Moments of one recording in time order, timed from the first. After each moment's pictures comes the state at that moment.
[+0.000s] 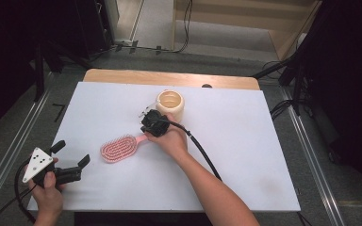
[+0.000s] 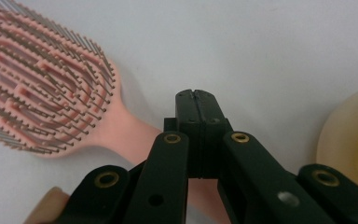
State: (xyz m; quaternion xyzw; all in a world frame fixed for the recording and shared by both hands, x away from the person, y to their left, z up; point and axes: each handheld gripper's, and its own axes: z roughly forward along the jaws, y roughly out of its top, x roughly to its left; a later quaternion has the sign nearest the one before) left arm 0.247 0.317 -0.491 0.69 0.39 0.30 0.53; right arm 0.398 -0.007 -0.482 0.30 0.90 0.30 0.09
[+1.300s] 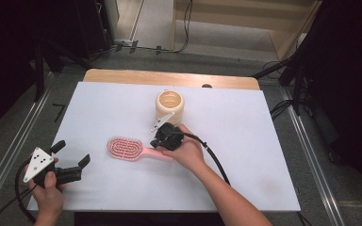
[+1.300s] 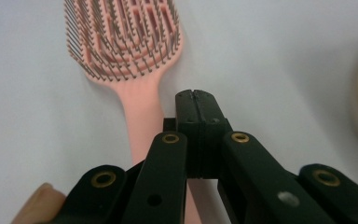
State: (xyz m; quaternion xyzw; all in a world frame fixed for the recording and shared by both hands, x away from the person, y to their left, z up) left arm 0.248 0.316 -0.492 0.69 0.39 0.30 0.52; right arm 0.354 -0.047 -0.479 0.25 0.92 0.31 0.05
